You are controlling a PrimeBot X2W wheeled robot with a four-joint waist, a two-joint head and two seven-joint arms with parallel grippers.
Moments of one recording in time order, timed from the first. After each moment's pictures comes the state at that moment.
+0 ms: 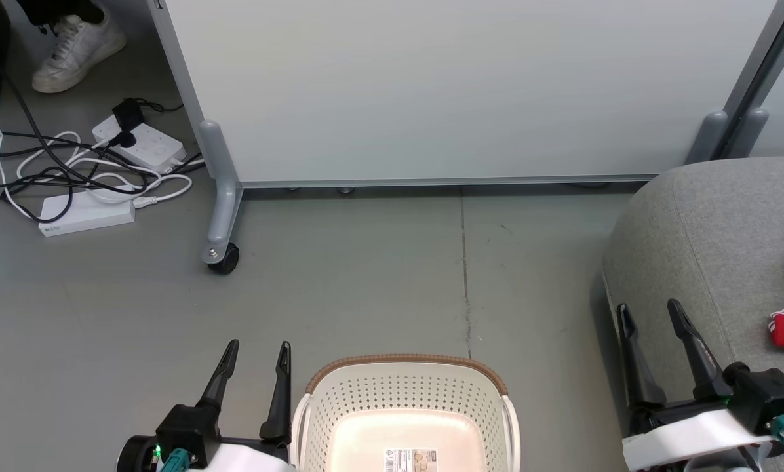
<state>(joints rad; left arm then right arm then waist) 0.02 0.05 -0.22 0.21 -0.23 0.07 -0.26 -0.02 -0.05 0.05 0.15 0.24 0.13 -0.26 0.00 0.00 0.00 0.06</state>
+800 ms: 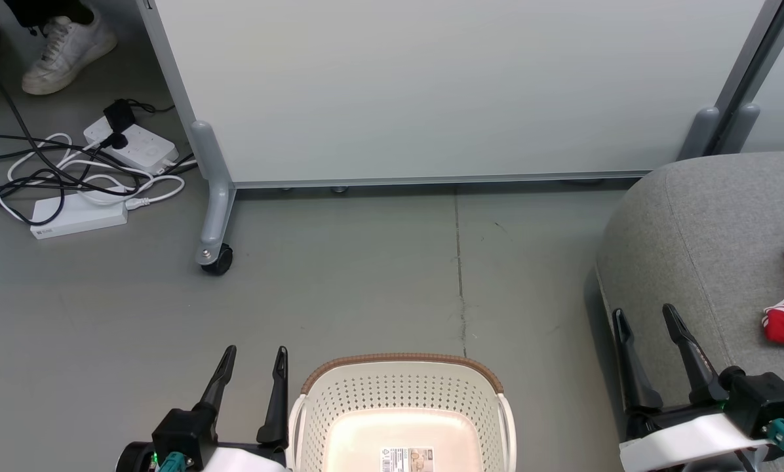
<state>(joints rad) 0.03 0.05 -0.21 0.22 -0.25 0.07 -0.26 -0.01 -0.05 0.06 0.15 0.24 0.13 -0.26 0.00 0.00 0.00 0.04</state>
